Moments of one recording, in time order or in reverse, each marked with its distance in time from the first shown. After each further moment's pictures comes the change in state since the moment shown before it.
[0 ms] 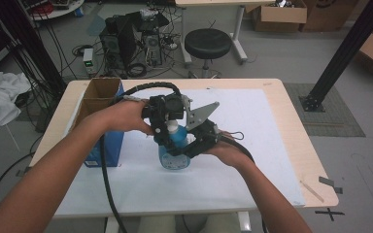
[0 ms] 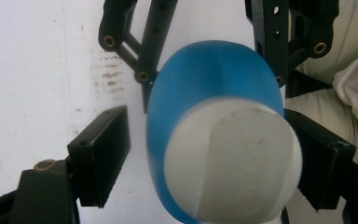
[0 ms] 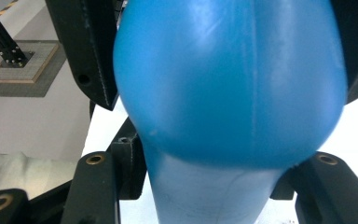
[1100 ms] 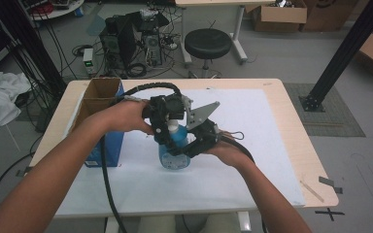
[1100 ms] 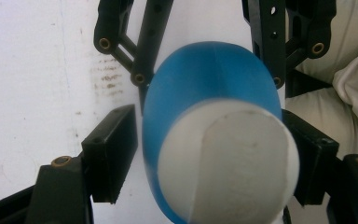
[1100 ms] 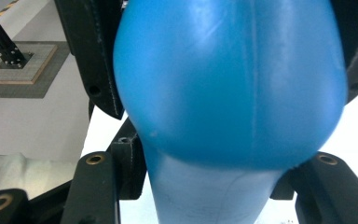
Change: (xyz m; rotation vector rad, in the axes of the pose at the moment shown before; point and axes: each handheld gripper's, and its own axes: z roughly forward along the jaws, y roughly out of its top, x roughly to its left) left arm 0.000 0.001 0.001 -0.003 -0.001 0.018; right arm 0.000 0.000 -0.001 -0.004 -0.004 0.003
